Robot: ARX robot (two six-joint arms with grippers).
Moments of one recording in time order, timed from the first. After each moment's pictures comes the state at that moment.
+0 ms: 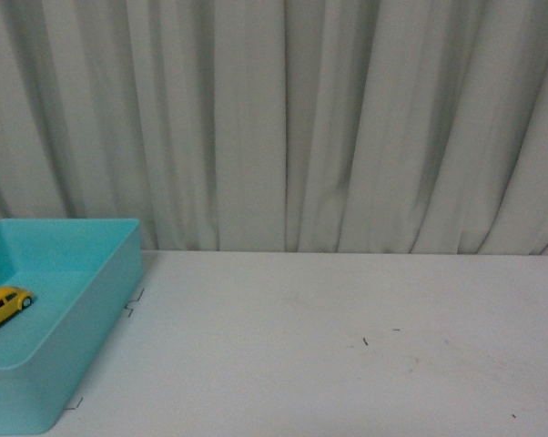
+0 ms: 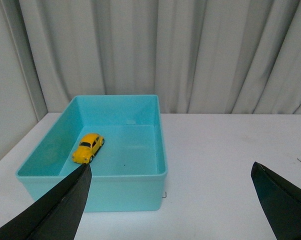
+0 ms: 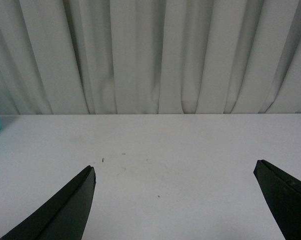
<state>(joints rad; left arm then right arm) 0.00 0.00 0.01 0.00 0.00 0.00 0.01 0.00 0.01 0.00 0.00 -0.01</state>
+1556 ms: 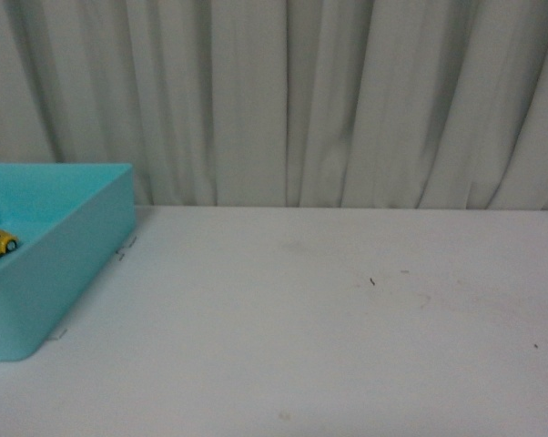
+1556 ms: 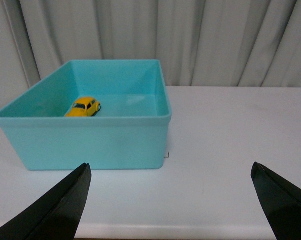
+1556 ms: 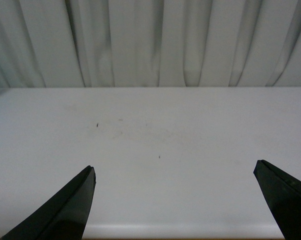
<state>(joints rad) 0.00 0.00 0.01 0.00 0.00 0.00 0.01 0.00 0.01 0.00 0.00 -0.01</state>
